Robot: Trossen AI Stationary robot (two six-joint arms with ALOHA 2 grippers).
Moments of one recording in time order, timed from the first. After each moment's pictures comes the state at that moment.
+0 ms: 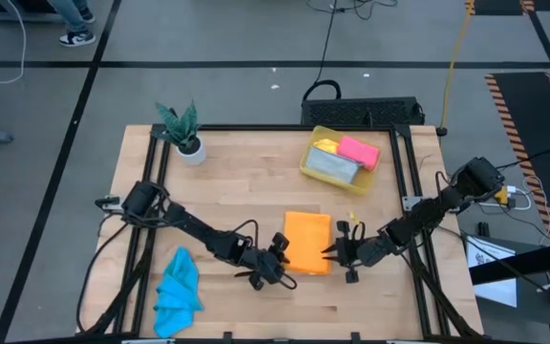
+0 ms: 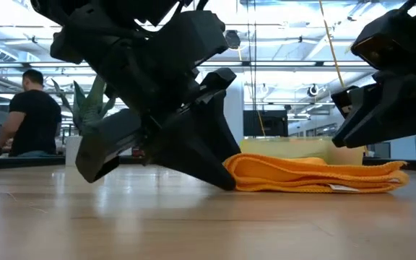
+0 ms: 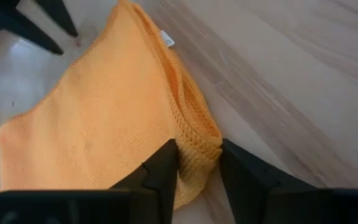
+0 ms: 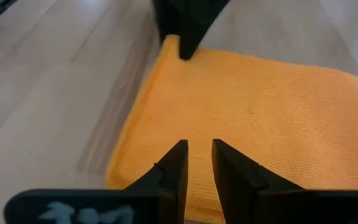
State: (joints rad) left arm -0.37 2.03 1.10 0.15 -0.21 0.51; right arm 0.57 1.48 0.35 0.48 0.39 0.23
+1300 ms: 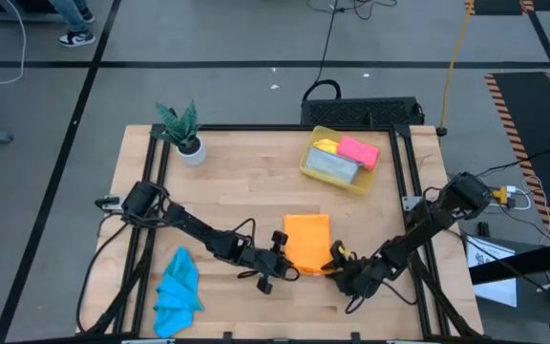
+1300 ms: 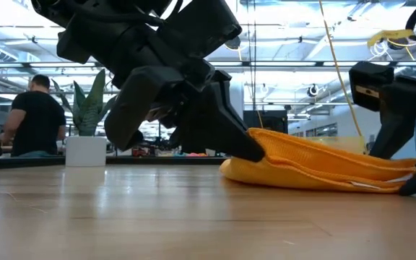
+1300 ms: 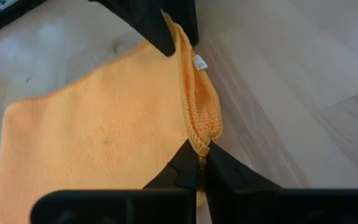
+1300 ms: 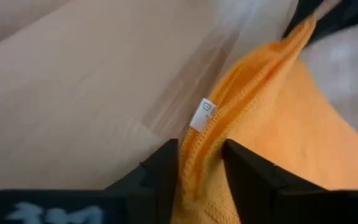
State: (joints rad) left arm -0.37 2.03 1.10 0.26 -0.22 0.22; right arm 0.73 1.69 0.49 0.24 0.55 -0.19
